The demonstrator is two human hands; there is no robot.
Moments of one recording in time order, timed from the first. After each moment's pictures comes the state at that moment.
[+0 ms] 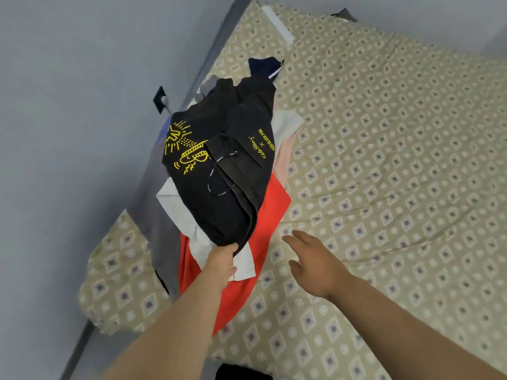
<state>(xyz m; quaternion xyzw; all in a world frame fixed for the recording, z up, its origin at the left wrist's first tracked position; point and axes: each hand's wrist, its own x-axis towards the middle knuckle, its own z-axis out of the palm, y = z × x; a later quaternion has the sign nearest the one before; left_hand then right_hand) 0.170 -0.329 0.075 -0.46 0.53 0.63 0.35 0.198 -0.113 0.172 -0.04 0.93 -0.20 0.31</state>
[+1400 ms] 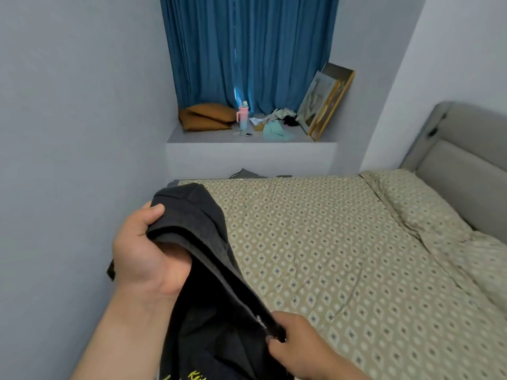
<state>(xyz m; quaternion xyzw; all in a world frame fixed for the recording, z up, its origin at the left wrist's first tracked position) 0.170 -0.265 0.593 0.05 0.33 0.94 0.09 0.294 -0.078 0.428 0.11 0.87 -0.47 0.08</state>
